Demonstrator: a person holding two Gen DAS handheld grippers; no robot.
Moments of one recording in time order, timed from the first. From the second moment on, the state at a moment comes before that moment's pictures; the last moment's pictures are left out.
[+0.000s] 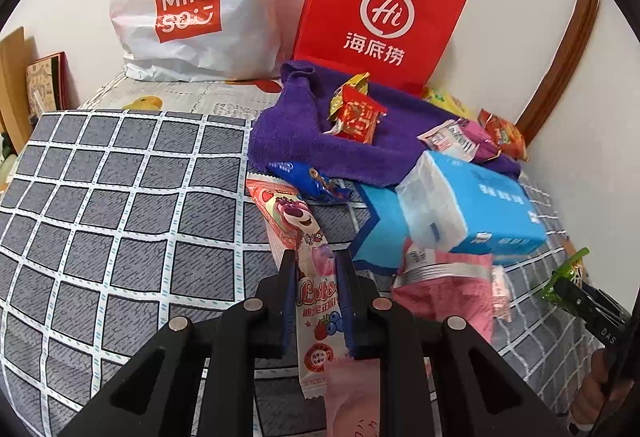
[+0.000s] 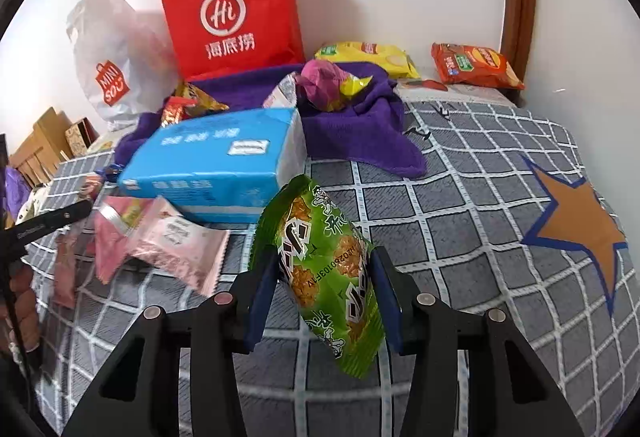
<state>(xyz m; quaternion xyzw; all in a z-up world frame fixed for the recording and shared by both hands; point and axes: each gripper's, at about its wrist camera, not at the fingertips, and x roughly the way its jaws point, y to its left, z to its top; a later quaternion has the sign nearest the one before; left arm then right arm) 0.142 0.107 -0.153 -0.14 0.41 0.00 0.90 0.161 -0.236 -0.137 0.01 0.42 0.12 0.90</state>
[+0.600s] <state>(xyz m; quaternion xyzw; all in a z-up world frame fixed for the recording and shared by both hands) 0.140 0.117 -0.141 -0.12 0.42 0.05 0.90 0.106 -0.247 -0.051 0.02 0.34 0.13 0.93</state>
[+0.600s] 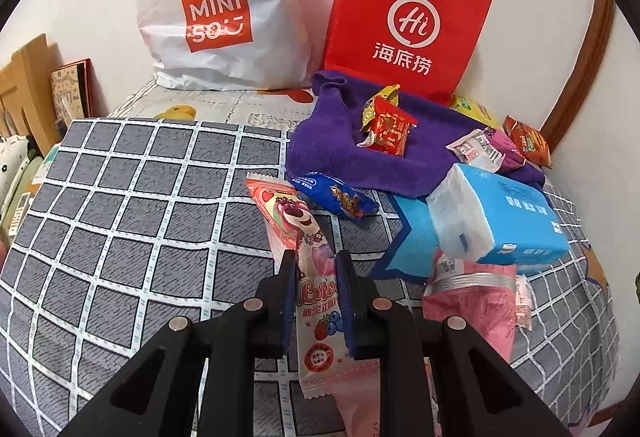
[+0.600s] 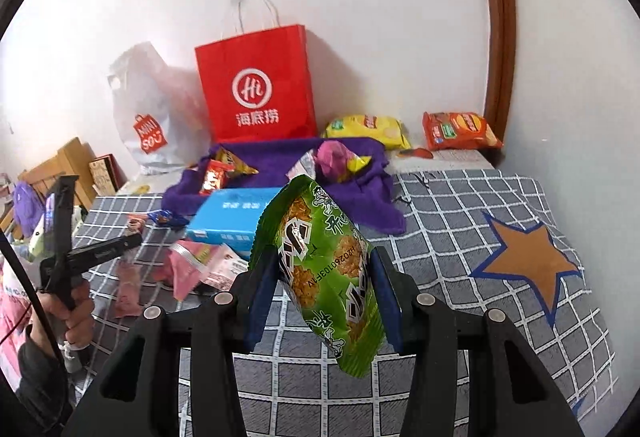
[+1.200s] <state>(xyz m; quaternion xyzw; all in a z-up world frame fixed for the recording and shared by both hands) 0.125 0.091 -0.066 -0.13 0.40 -0.03 0.91 0.127 -0.210 -0.056 0.00 0.36 0.15 0.92</state>
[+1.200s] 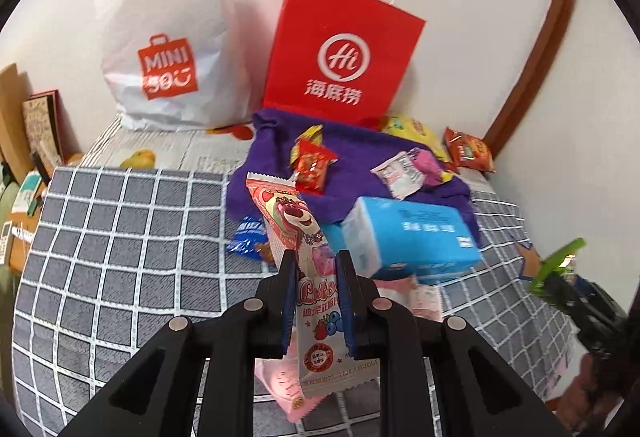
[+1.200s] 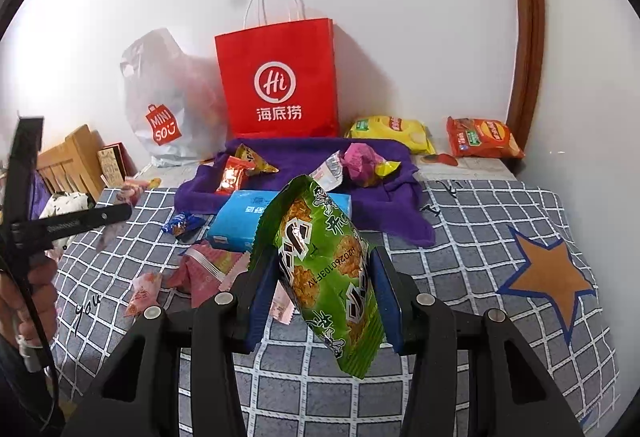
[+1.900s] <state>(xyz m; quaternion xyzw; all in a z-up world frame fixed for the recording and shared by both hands) 0.200 0.071 0.006 -0.09 0.38 -0.06 0.92 0.236 -0.182 -0.024 -0.01 0.35 0.13 0.93</state>
